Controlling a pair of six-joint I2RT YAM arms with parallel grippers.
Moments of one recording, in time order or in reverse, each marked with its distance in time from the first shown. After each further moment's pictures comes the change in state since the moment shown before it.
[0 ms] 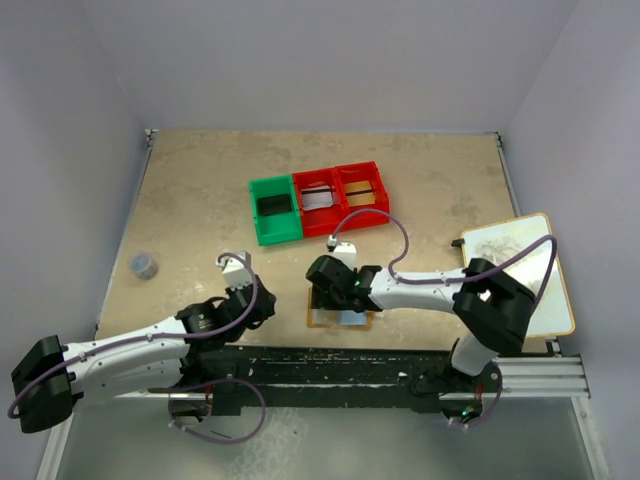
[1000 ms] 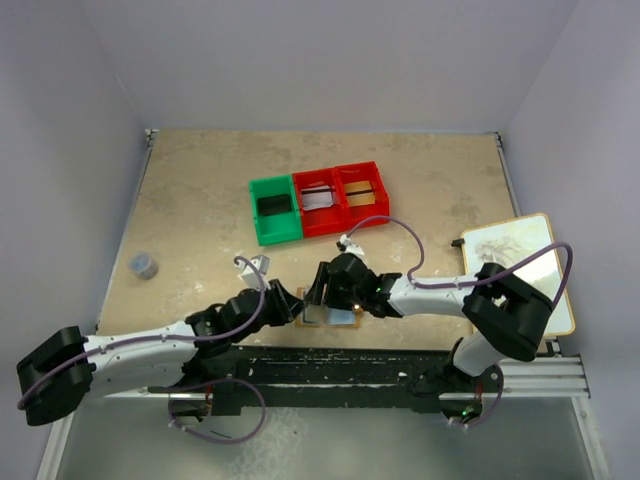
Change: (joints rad) left arm 0.001 0.098 -0.135 0.533 0.303 0.024; right arm -0.088 -0.104 -0.241 0.428 -0.219 0.036
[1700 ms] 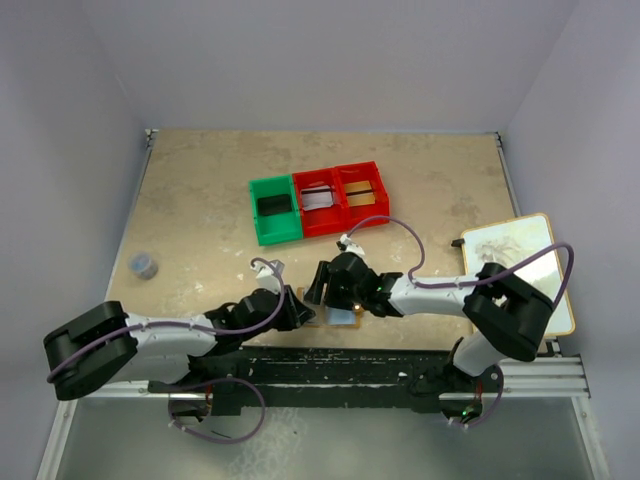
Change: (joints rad) left arm 0.000 0.231 -0.029 0.203 0.121 -0.002; right arm -0.009 -0.002 -0.002 0.004 -0.018 0.004
